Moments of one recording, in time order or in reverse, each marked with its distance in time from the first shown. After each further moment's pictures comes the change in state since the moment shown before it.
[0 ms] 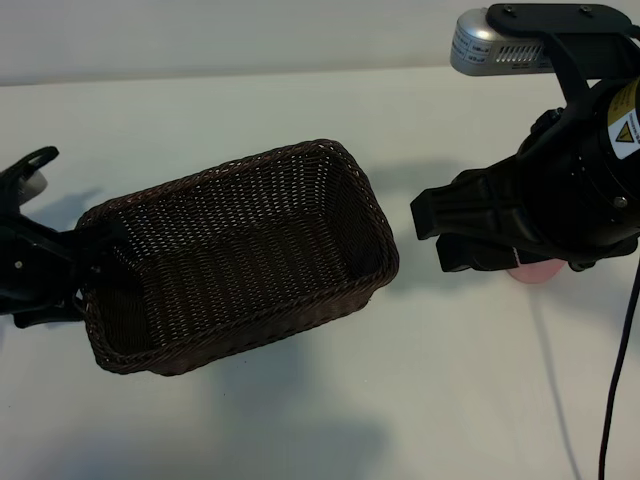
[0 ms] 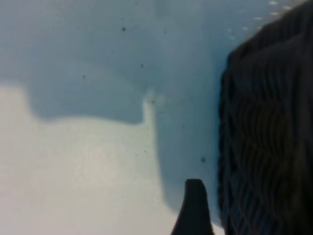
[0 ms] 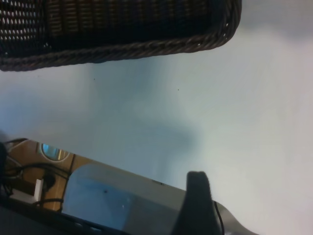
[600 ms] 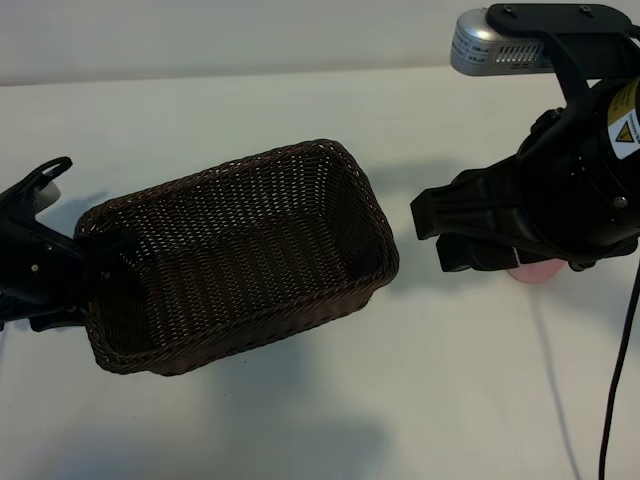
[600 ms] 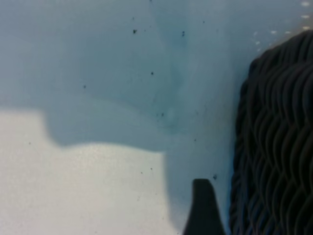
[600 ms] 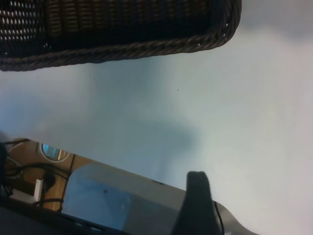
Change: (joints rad) left arm 0.000 0.073 -0.001 -0.044 -0.035 0.032; right arm 0.000 0.000 0.000 0.000 0.000 0.000
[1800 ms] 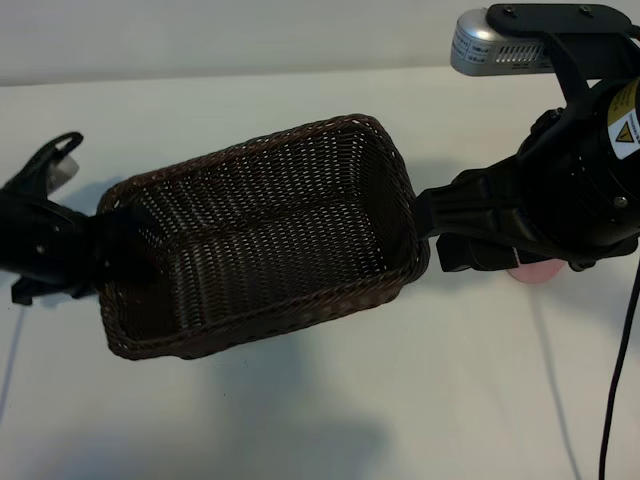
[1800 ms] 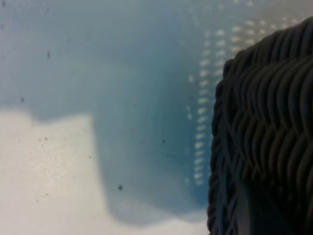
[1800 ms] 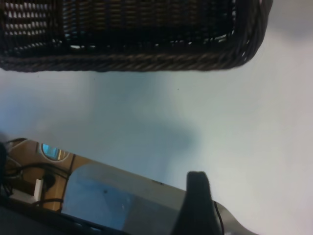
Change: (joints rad) left arm 0.000 -0.014 -0.074 -0.197 0.124 0.232; right arm 0.000 0.000 0.000 0.000 0.000 0.000
